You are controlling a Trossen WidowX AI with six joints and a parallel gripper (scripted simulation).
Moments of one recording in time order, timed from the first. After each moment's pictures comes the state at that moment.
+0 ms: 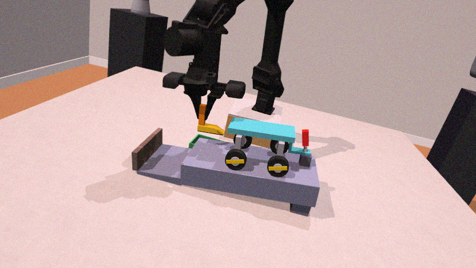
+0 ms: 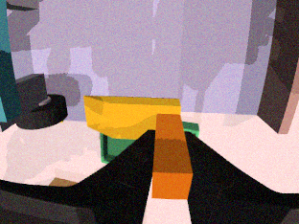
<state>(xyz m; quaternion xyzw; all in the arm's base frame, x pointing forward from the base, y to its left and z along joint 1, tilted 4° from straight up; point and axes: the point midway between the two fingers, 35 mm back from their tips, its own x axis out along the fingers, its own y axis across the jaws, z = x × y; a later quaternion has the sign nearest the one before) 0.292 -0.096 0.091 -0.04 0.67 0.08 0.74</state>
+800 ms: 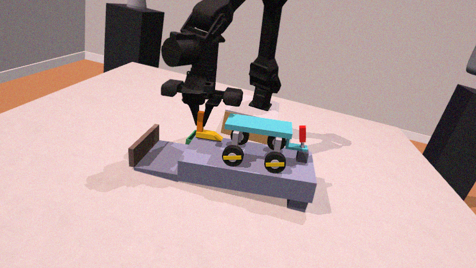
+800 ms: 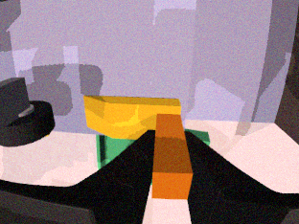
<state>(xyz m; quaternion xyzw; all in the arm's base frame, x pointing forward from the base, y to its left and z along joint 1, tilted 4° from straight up) 0.290 -0.090 0.062 -0.04 0.67 0.08 0.73</state>
